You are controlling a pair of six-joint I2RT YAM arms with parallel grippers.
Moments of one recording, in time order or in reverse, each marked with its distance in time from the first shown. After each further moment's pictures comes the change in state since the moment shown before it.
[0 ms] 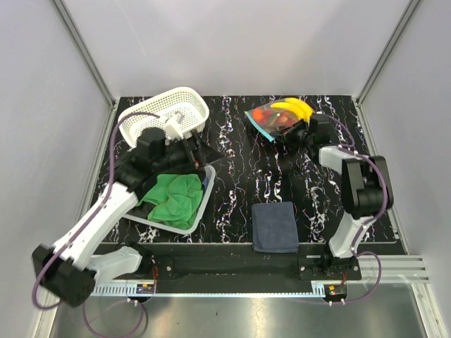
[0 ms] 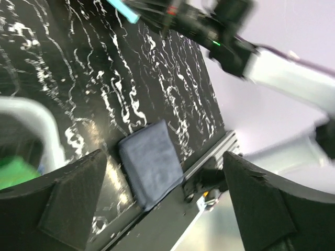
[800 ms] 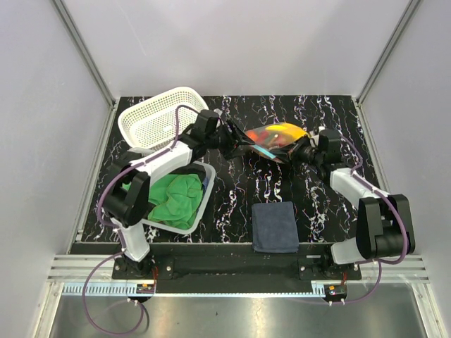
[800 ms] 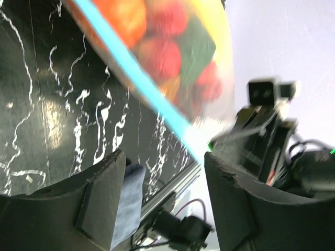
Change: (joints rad) left arm -0.083 0.785 0.330 0.231 -0.013 -0.388; right arm 0.006 -0.444 -0.288 -0.115 -0.192 0.058
